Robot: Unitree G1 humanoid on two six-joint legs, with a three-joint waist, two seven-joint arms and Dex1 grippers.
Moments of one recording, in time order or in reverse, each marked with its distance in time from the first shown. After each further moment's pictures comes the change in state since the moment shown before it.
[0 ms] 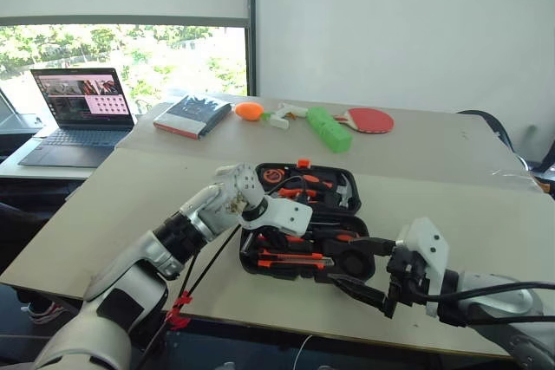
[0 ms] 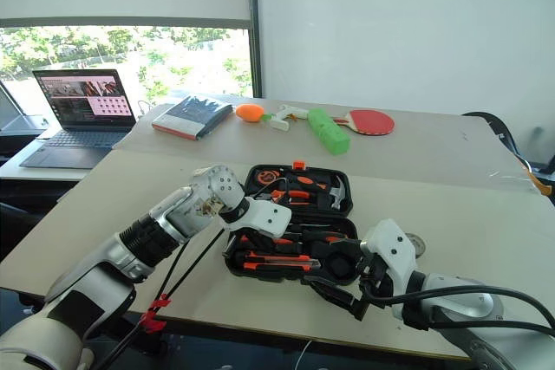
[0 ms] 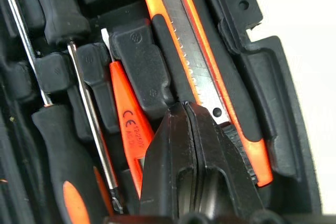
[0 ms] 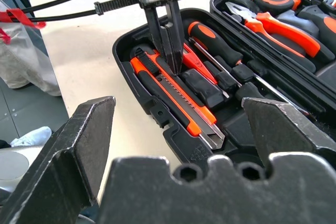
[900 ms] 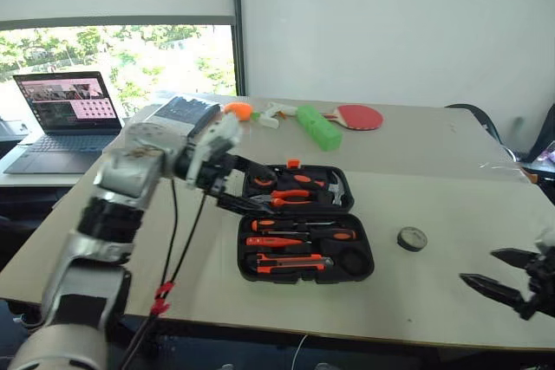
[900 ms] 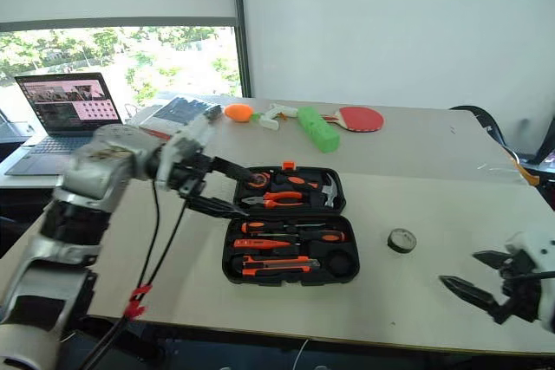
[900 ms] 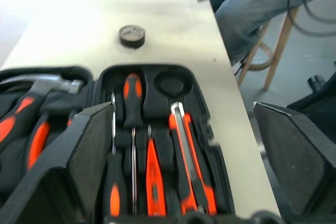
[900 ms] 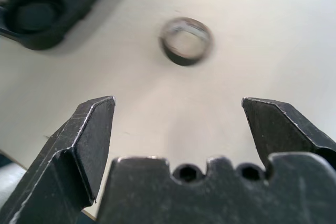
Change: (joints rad) left arm 0.082 0.266 0.580 -0.155 -0.604 0.317 -0.138; right arm 0.307 -0.226 -0.553 0.503 -0.198 -0.126 0.369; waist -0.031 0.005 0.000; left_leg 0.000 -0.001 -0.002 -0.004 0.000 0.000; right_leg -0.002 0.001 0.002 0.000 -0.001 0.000
